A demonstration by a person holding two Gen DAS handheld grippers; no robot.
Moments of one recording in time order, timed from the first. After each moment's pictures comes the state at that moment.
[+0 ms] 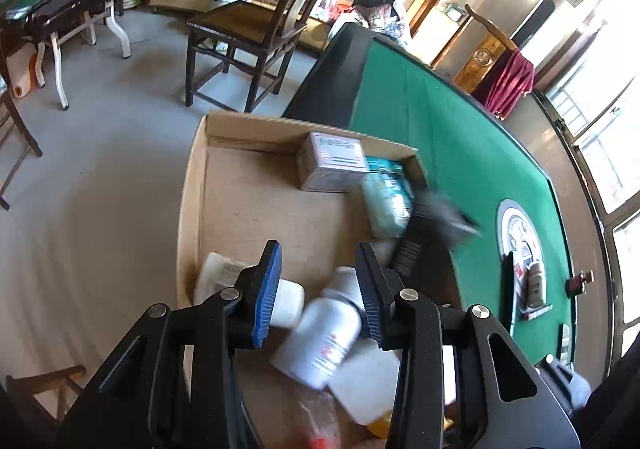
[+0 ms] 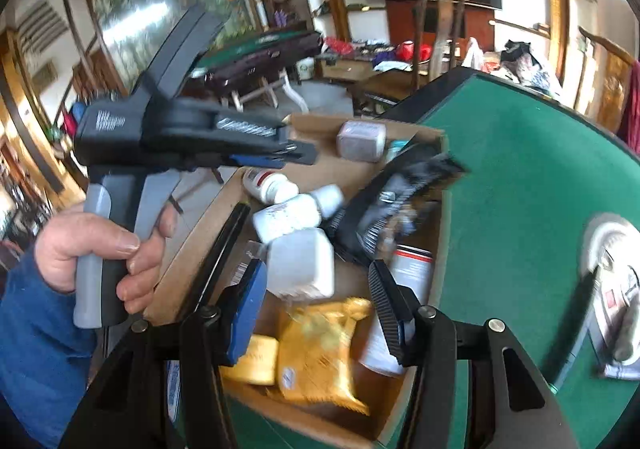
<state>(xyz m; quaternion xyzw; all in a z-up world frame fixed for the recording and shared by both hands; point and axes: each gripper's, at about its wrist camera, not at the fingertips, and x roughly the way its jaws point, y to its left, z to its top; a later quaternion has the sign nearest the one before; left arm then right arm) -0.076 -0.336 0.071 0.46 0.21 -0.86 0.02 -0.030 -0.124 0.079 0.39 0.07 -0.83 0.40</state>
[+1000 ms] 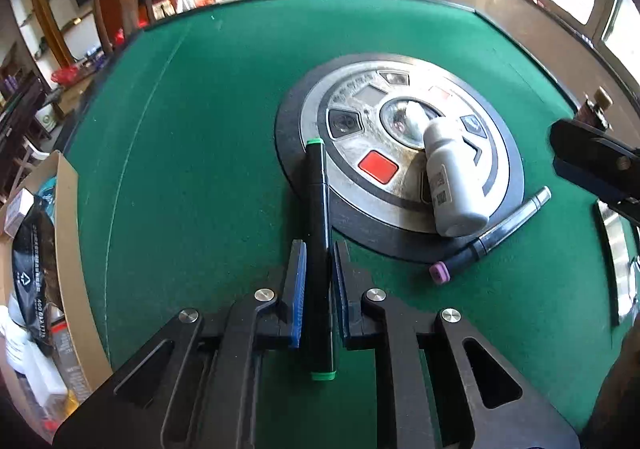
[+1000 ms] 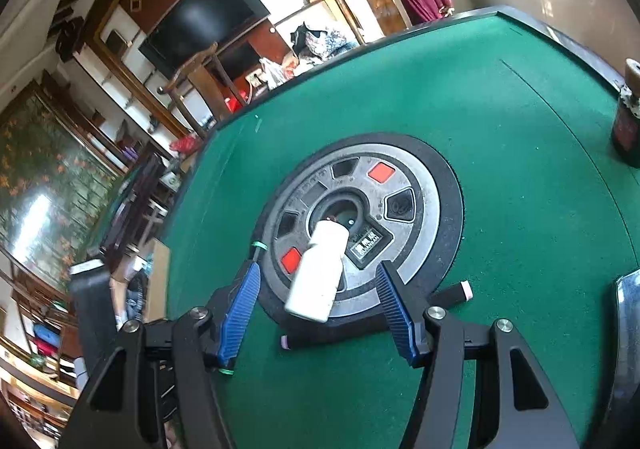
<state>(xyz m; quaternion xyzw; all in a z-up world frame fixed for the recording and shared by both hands) -0.121 -0.002 0.022 0.49 -0.04 -0.87 -0.08 -0.125 0.200 0.059 0.42 -0.20 -0.87 0.15</state>
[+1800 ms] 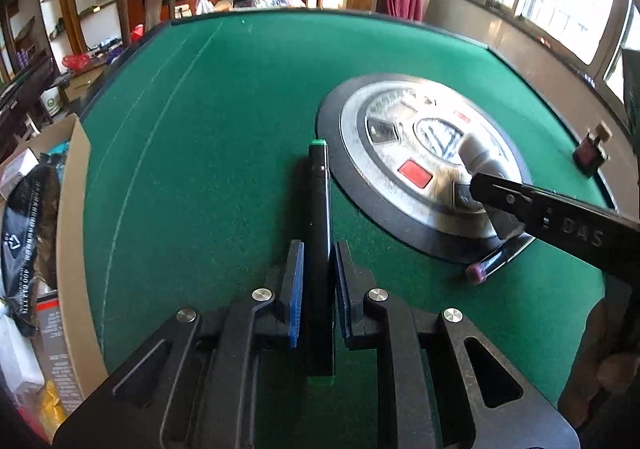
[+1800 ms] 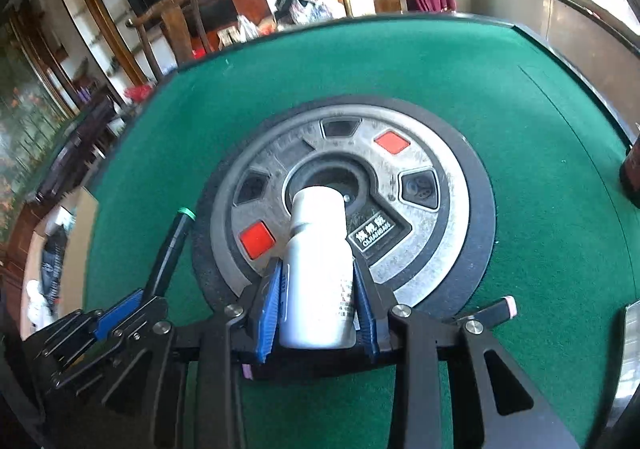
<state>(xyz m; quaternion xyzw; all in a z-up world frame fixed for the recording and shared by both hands) -0.111 -0.041 0.011 0.45 0.01 -0.89 -0.07 -0.141 0.154 0.024 0.46 -0.09 -0.88 0.10</state>
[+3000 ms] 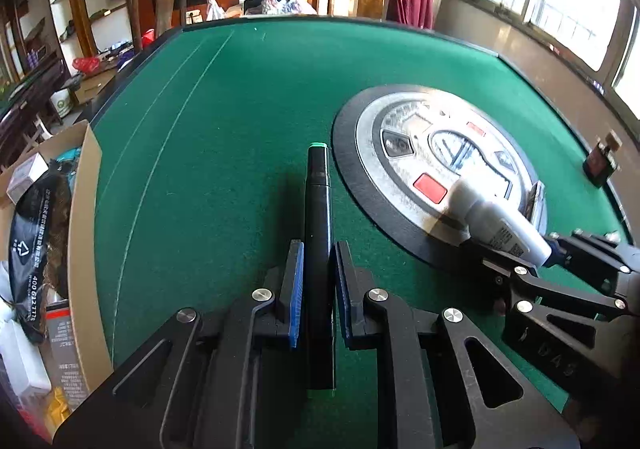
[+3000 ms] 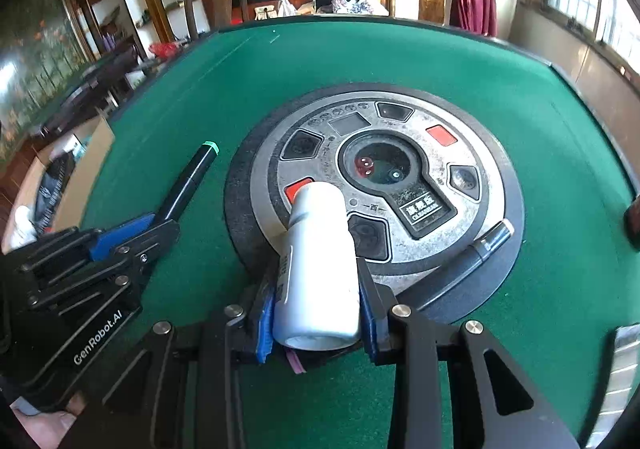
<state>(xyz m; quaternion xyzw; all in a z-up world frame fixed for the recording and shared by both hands) -0.112 -0.048 0.011 0.44 0.01 -0.90 -0.06 -0.121 0.115 0.020 0.47 0.01 -0.87 0.14</state>
